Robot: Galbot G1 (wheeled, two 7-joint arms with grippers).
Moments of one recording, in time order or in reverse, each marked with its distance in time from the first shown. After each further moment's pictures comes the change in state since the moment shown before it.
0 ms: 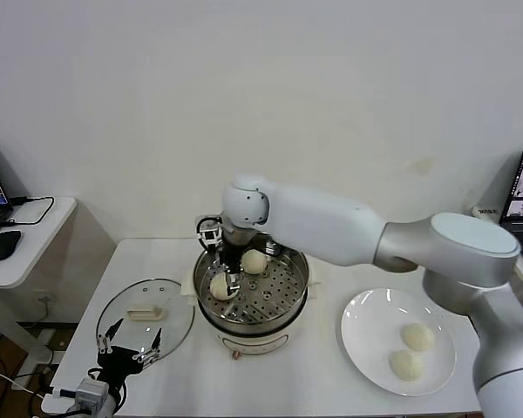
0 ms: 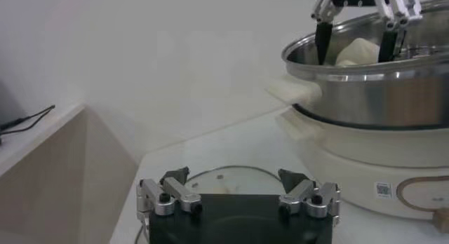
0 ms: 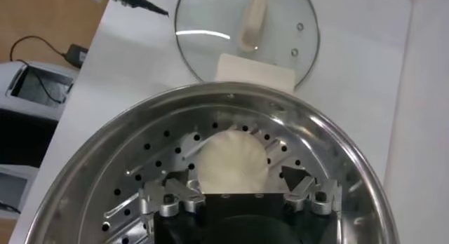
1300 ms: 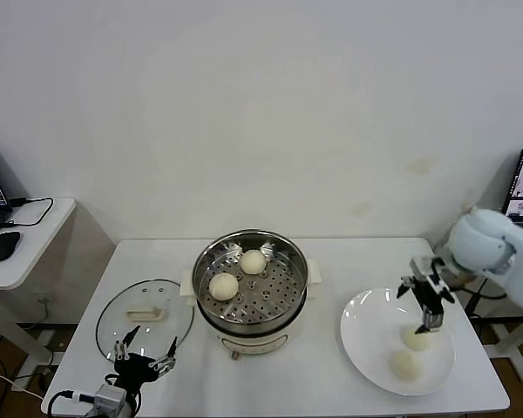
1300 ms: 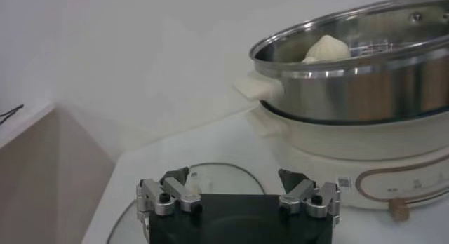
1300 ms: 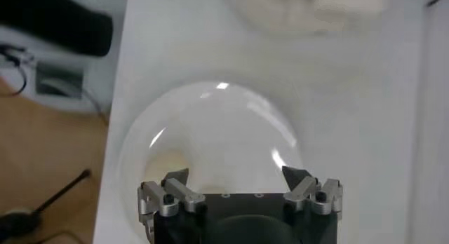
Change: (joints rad) left arm 0.020 -0.015 0.064 0.007 0.040 0.004 -0.005; right arm -0.361 -0.915 0.204 0.419 -0.356 0.315 -0.162
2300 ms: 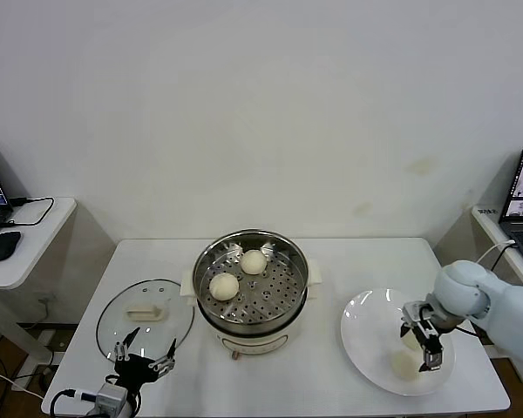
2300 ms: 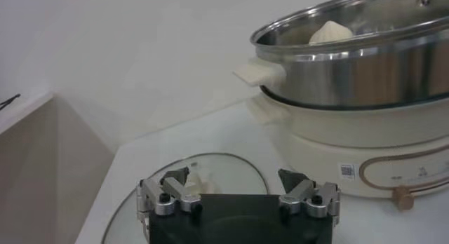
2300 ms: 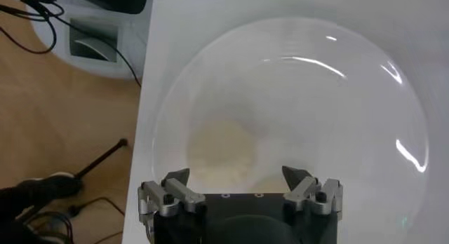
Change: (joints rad) left arm -0.008 -0.001 0.000 0.024 0.010 0.003 0.002; right arm -0.329 0.053 0.185 -0.051 -0.148 0.008 0.047
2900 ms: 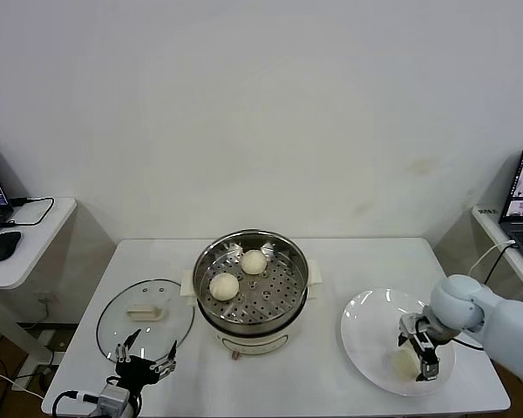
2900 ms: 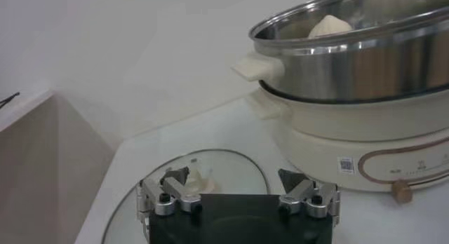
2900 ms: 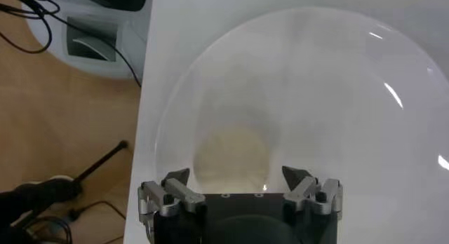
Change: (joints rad) left arm 0.001 -0.005 0.006 0.003 0.015 -0.001 -0.002; right arm -0.089 0.011 0.047 -0.002 -0.023 -0.010 0.035
